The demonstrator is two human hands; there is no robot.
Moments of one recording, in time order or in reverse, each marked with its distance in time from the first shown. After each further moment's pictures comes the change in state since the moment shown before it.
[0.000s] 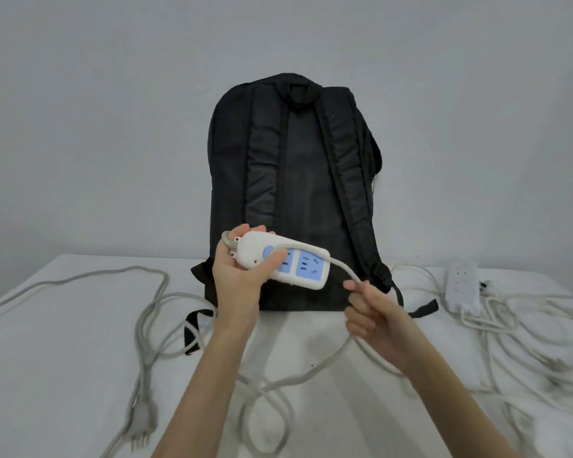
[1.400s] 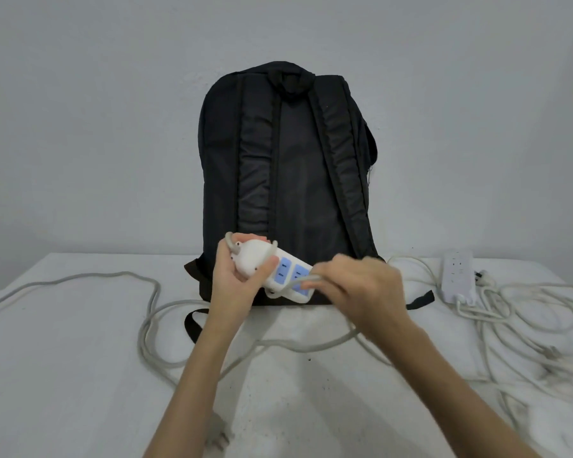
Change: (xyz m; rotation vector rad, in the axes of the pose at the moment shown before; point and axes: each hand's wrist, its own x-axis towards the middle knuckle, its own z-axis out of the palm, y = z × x) left_hand 0.005 -0.018 -0.022 0.248 -0.210 0.104; right_hand 0.022 -0.017 0.054 -1.789 0.425 -1.265
